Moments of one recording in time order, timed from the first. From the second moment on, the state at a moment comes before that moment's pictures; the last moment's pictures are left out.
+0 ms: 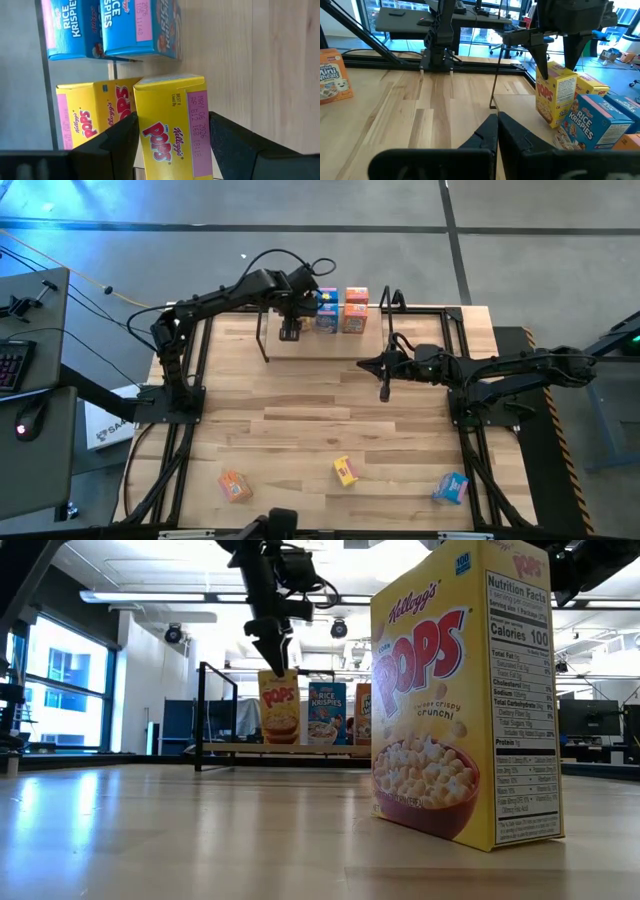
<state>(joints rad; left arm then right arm) 0.51 1.87 1.78 -1.08 -0.15 0.64 -0.09 1.08 0.51 0.41 0.10 -0.14</state>
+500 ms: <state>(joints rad) 0.54 1.87 1.78 -1.08 -0.14 0.61 -0.09 1.08 0.51 0.41 0.09 -0.14</state>
